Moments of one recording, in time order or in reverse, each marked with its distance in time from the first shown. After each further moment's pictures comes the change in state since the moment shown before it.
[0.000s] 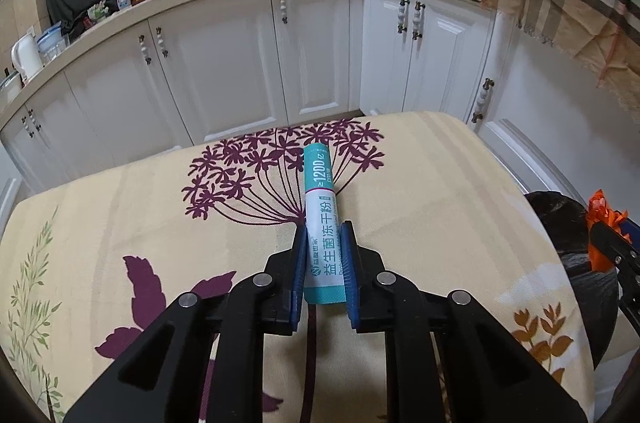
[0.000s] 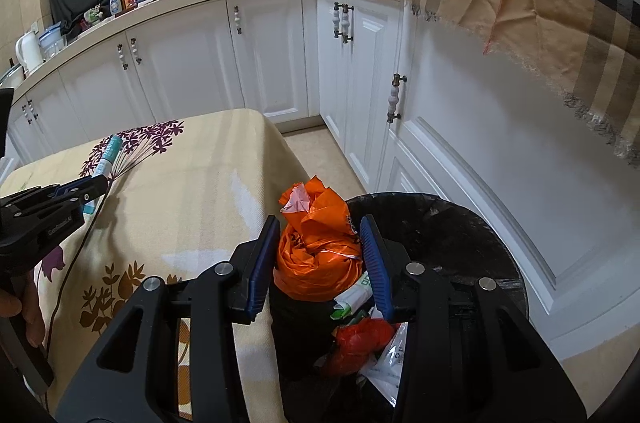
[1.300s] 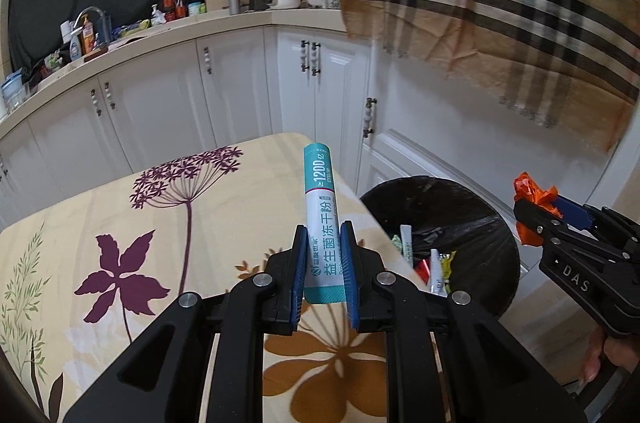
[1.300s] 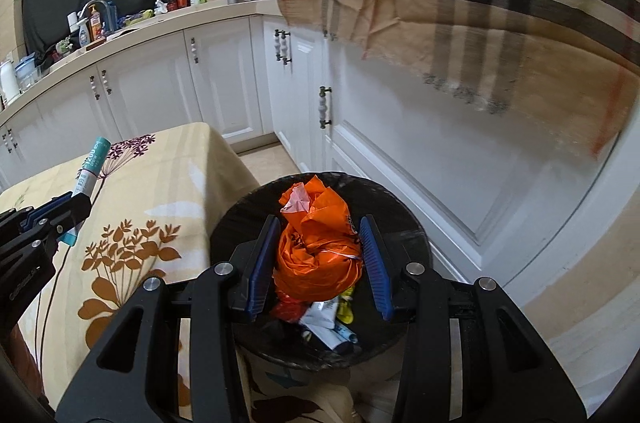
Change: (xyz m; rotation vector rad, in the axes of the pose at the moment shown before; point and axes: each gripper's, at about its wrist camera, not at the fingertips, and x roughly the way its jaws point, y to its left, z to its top) left arm -0.113 -0.086 -0.050 0.129 -0.149 -0.209; right arm -0.100 -0.052 -0.048 0.094 -0.080 -0.139
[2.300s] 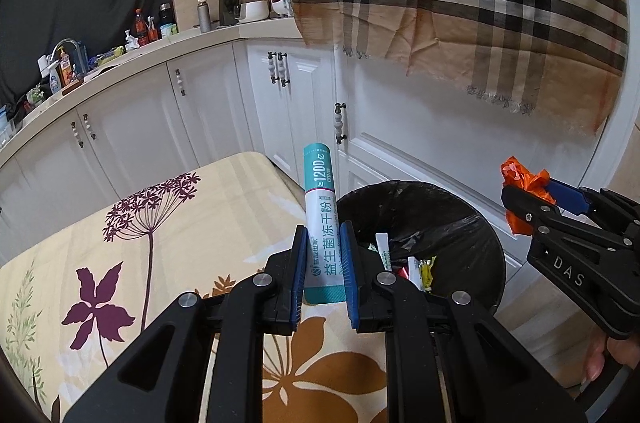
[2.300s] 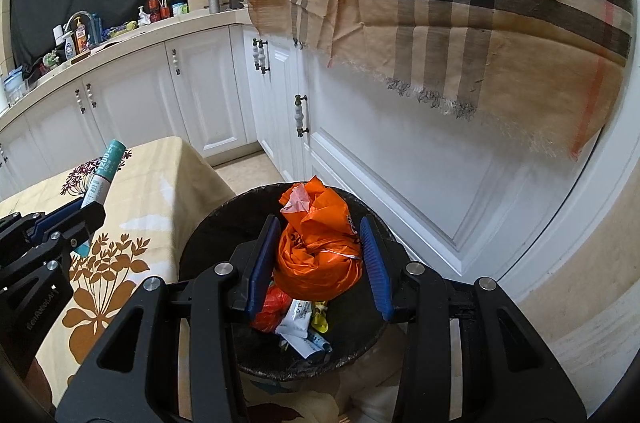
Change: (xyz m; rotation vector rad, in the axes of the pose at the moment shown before) left arm 0.013 -0.044 0.008 0.096 -0.023 -0.025; right arm -0.001 -0.026 0.003 0.035 -0.023 -0.038
